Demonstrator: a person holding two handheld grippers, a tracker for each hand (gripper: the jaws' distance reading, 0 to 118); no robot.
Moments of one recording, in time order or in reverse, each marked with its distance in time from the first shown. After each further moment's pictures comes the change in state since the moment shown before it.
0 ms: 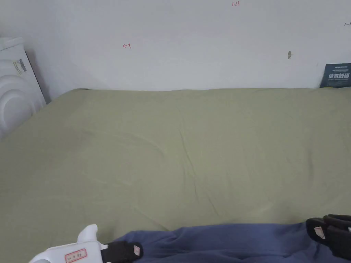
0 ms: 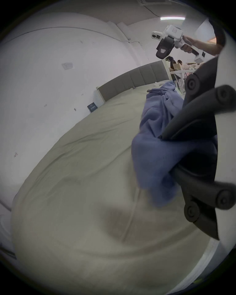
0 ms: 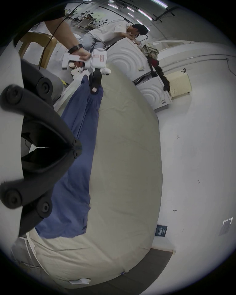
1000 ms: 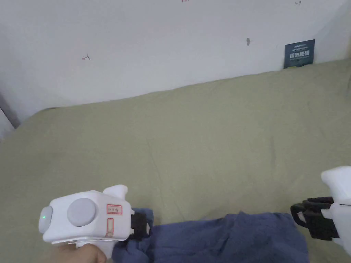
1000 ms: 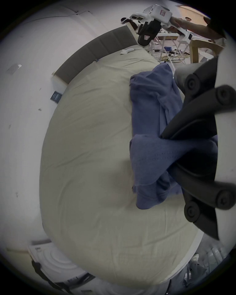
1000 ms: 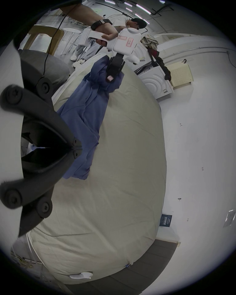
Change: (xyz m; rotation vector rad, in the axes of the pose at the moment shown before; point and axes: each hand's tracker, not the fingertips) left arm 0.212 0.010 -0.096 -0.216 0.345 -0.427; right arm 0.078 -0.009 0.009 -0.024 -0.055 -0.011
